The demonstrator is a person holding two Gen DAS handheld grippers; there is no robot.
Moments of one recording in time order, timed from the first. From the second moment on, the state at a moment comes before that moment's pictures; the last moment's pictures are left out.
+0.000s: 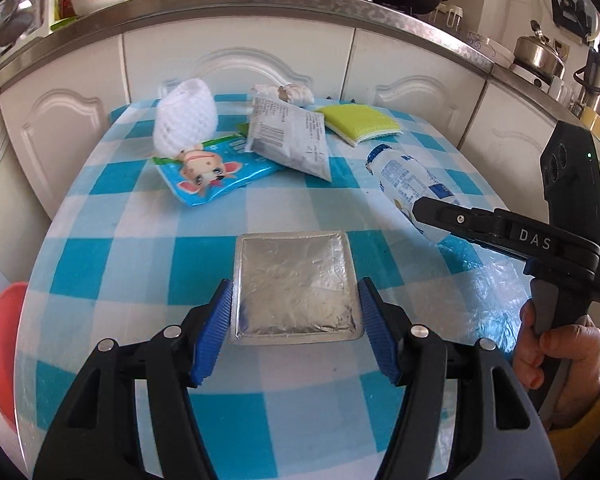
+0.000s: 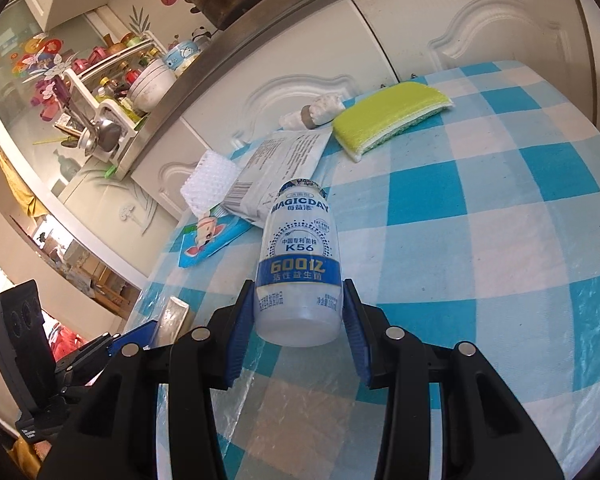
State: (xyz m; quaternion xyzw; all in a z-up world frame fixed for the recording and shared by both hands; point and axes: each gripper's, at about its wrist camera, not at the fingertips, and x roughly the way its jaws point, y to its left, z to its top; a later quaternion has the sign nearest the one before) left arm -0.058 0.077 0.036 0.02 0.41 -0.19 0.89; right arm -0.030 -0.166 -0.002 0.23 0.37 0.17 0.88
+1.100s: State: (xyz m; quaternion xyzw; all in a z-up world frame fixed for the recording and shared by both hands) left arm -0.130 0.301 0.059 -0.08 0.35 -0.08 0.93; right arm -0.084 -0.077 0.007 0.22 0.40 0.19 0.87
